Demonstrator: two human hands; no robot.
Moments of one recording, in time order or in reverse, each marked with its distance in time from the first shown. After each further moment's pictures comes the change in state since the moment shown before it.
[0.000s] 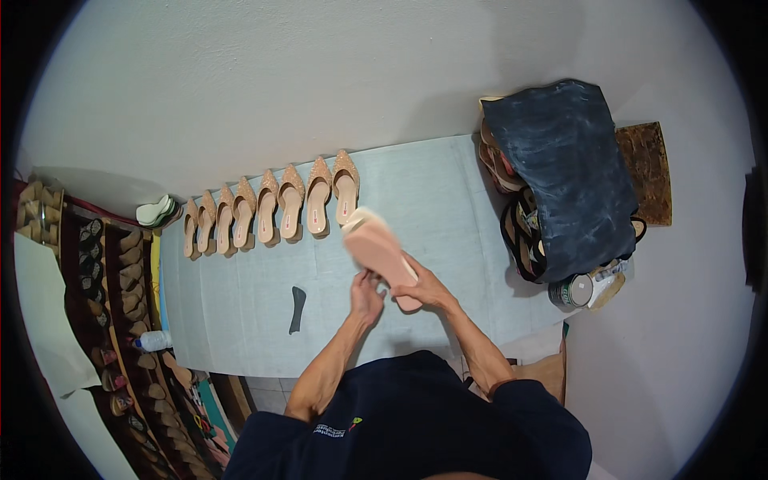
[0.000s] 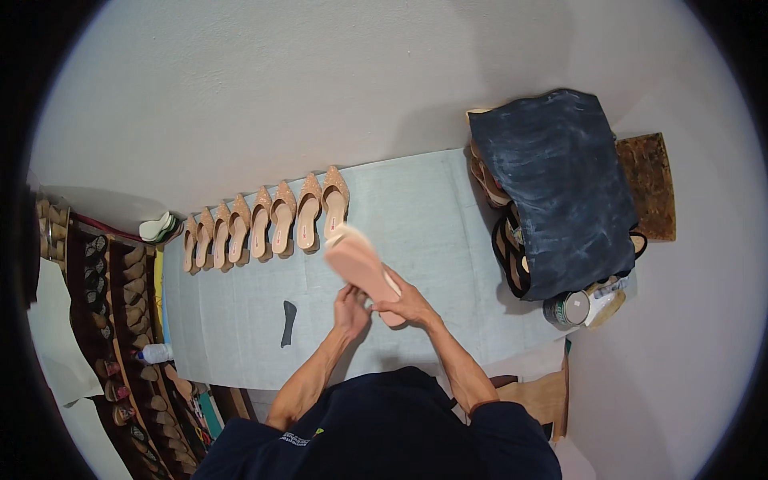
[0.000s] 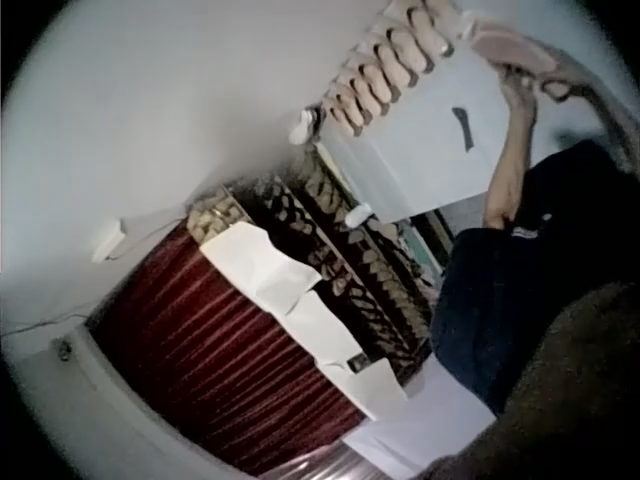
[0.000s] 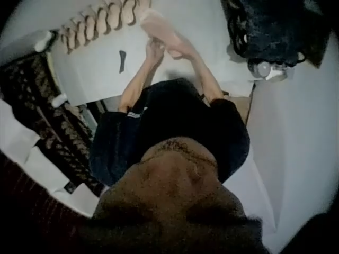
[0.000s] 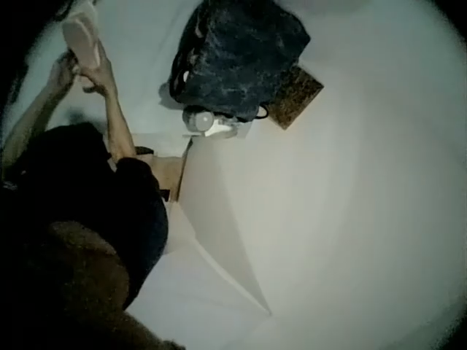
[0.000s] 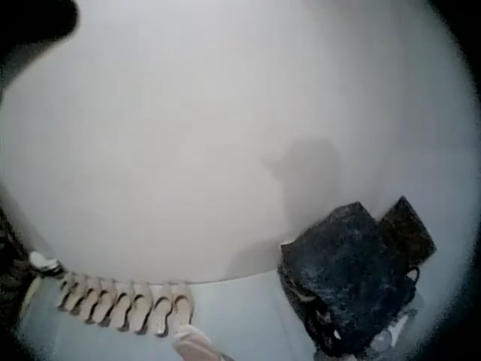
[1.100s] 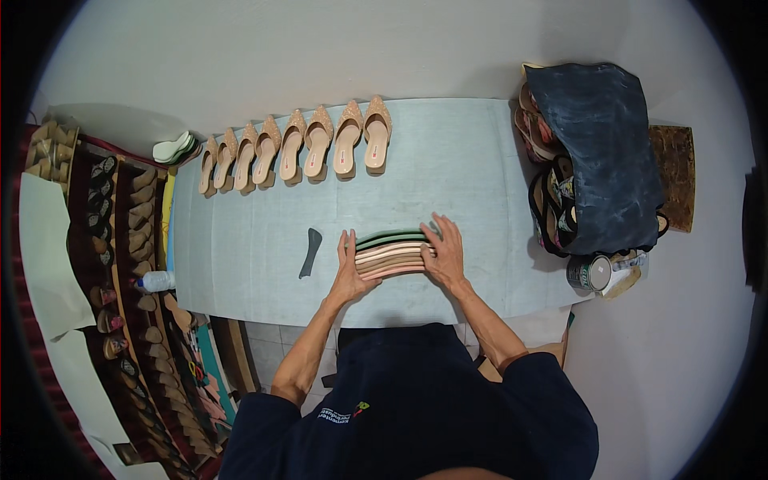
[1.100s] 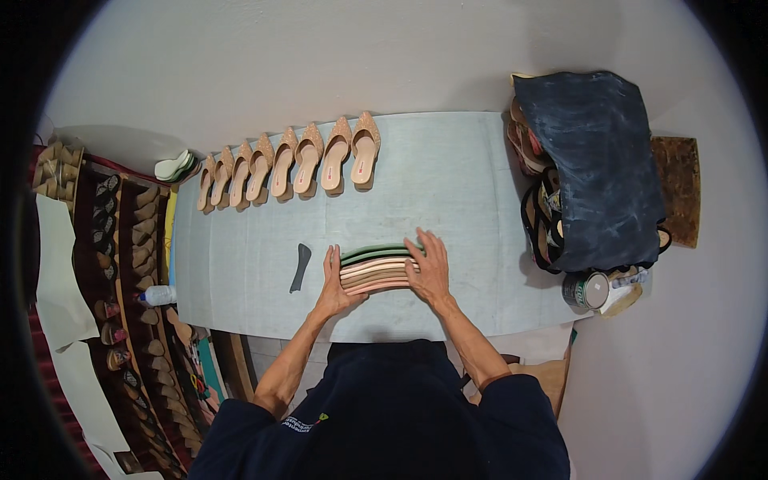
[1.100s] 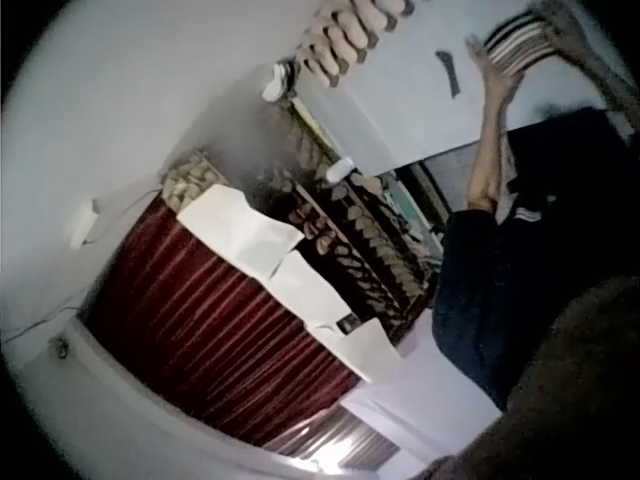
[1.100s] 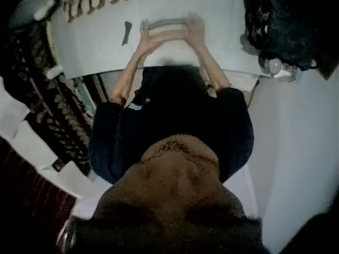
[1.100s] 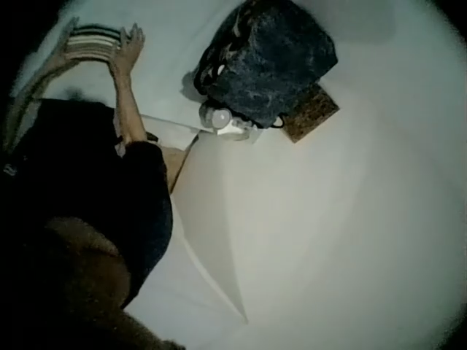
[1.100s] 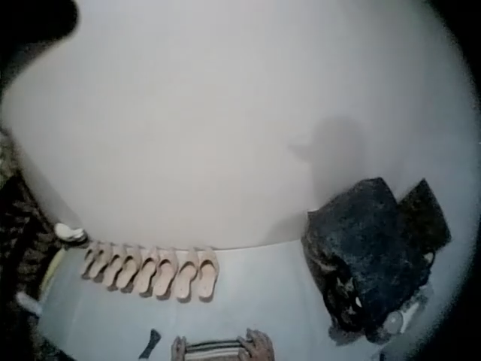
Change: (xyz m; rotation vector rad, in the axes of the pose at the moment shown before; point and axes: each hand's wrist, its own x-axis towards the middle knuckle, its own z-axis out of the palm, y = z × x) left_hand -0.106 0.035 -0.068 1.465 0.012 0.654; right_hand -0.020 0.063 0.041 -0.840 0.515 -0.562
